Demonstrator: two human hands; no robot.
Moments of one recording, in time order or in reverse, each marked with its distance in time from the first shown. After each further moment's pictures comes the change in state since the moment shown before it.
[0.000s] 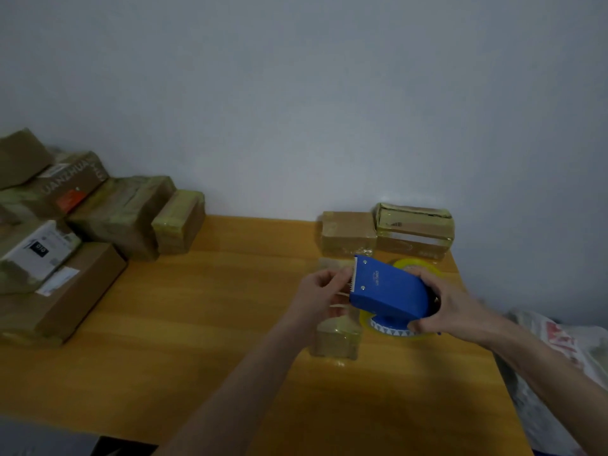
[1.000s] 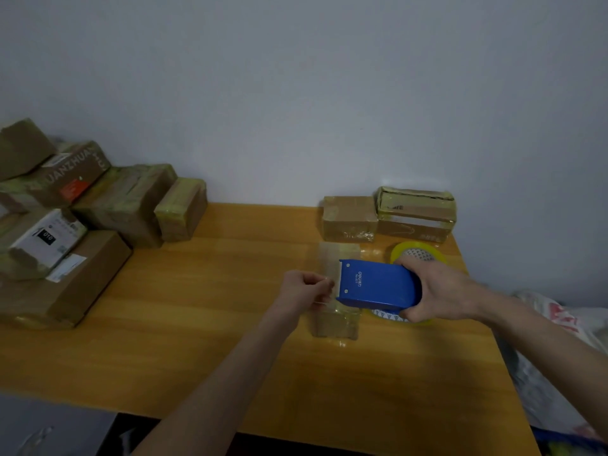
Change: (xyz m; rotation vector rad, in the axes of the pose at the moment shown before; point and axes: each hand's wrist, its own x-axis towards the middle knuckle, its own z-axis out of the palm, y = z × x) left_hand 0.003 -0.023 -0.019 0.206 0.210 -0.115; right_hand 0.015 0.001 0.002 -0.578 -0.067 -0.150
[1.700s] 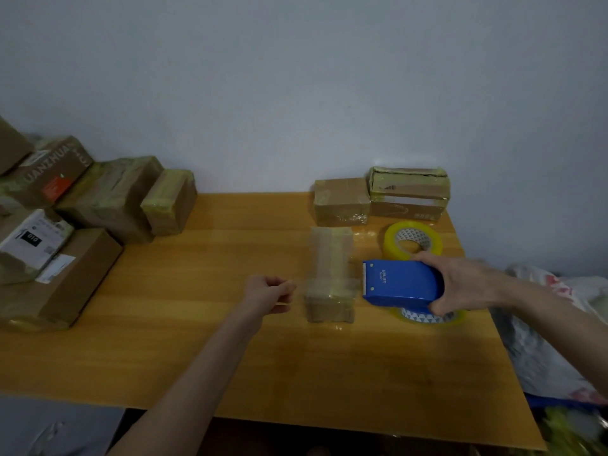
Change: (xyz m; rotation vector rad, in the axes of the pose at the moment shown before) left_hand 0.003 -0.030 -0.039 0.050 0.099 -0.107; right_hand -0.023 0.044 0.001 0.009 -0.151 0.166
